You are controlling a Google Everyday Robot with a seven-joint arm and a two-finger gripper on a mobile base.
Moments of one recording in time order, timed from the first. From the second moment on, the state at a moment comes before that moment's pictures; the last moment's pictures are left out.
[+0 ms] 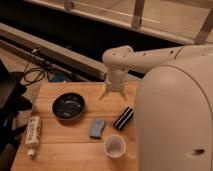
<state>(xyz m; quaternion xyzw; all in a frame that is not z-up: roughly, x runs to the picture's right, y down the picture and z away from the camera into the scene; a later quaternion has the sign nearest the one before) 0.048 0.055 0.757 -0.29 0.23 0.66 0.65</state>
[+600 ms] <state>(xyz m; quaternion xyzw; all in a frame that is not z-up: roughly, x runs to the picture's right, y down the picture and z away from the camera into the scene) -0.014 0.094 0.765 -0.35 0.20 0.63 0.66</state>
